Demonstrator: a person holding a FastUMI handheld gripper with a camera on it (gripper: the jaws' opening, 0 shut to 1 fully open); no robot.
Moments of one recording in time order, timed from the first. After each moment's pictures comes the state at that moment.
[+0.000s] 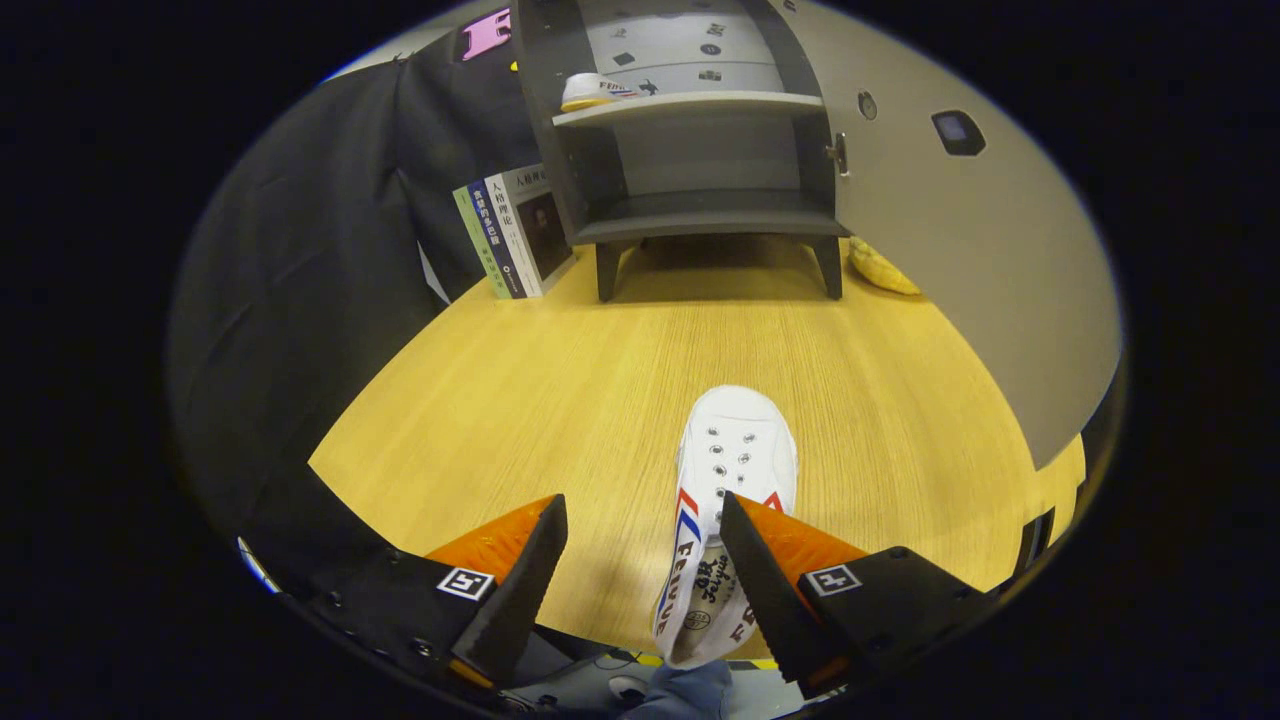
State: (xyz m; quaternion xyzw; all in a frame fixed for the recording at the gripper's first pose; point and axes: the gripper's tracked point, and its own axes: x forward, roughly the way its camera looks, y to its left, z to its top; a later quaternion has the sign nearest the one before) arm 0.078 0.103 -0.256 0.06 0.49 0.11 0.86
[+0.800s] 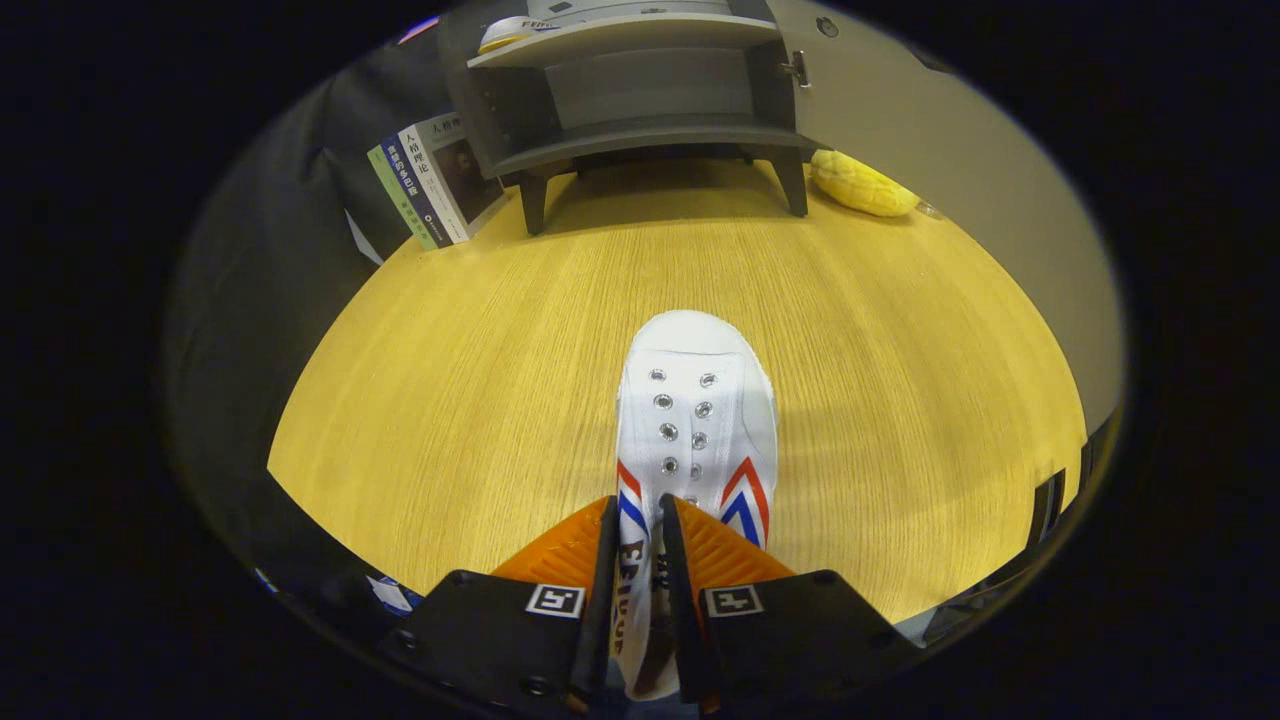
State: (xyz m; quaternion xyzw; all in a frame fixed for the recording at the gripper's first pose) arm 0.072 0.081 -0.285 0.07 0.57 0.05 0.82
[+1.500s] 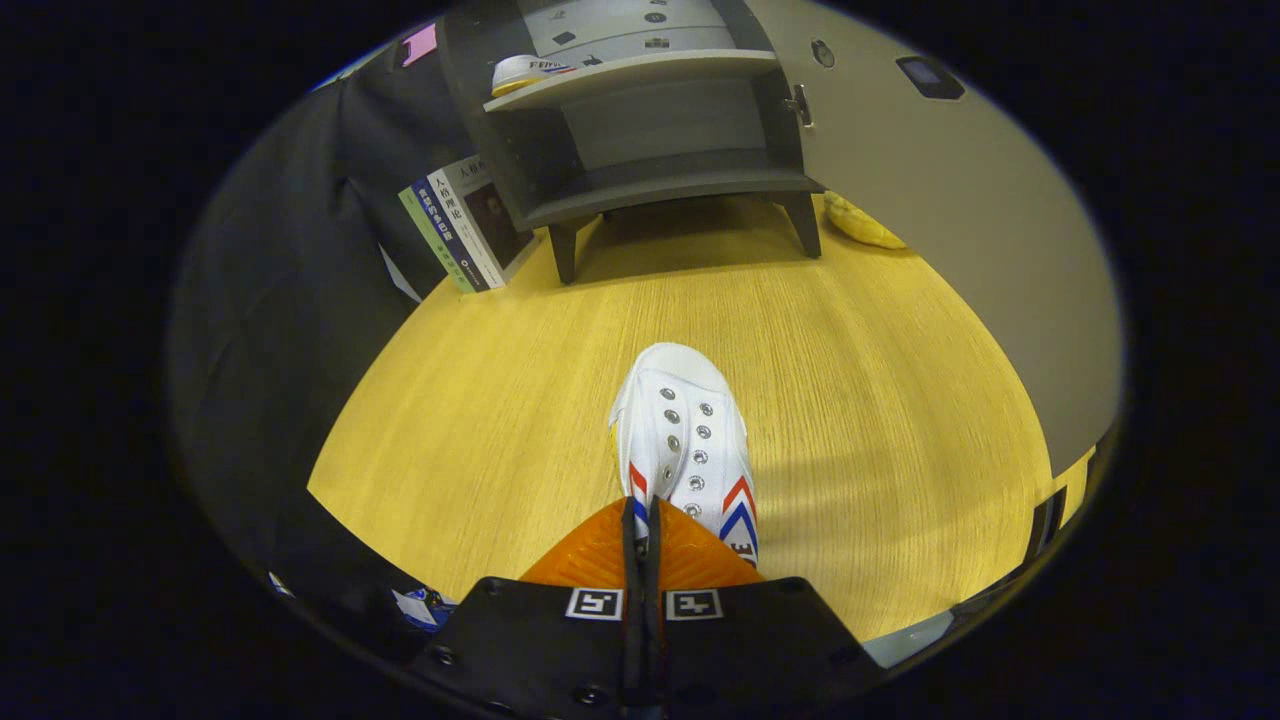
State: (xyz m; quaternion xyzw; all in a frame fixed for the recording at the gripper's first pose) arm 0.100 0.090 -0.234 0.11 0.51 0.08 0.85
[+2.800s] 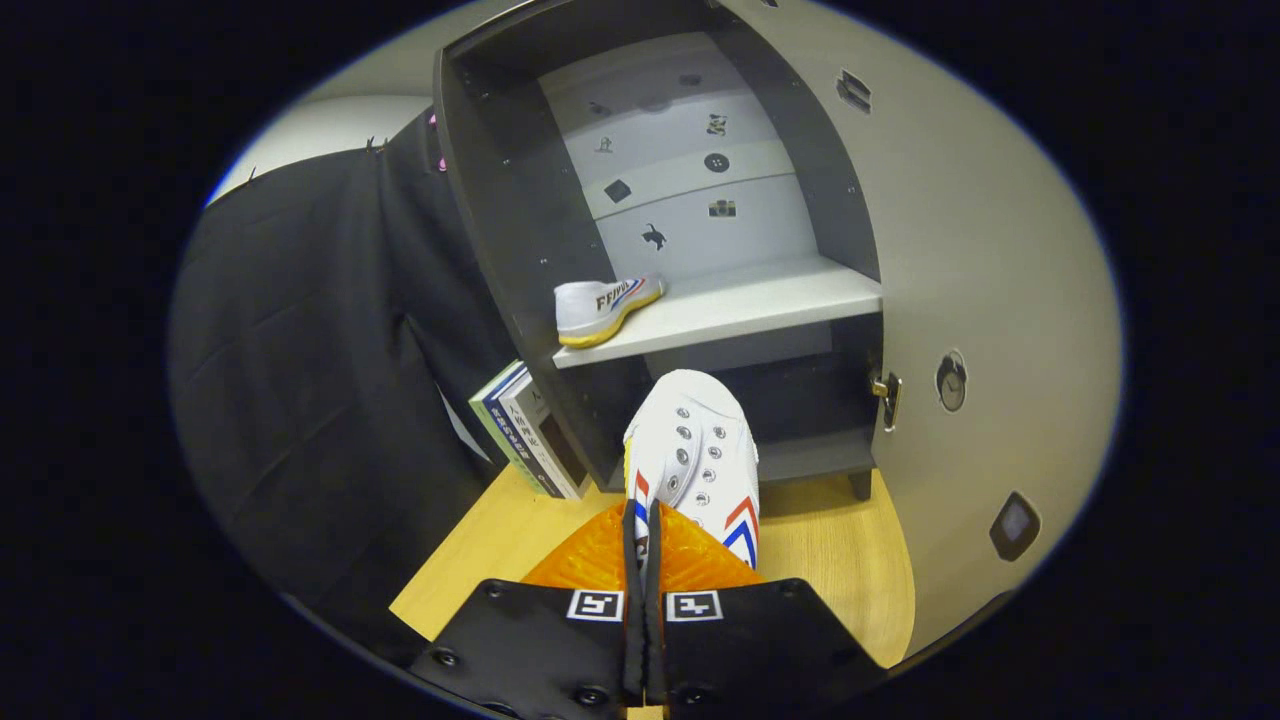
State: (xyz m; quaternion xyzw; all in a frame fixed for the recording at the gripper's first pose) arm 0.311 0.105 -0.035 0.14 0.32 0.12 0.93
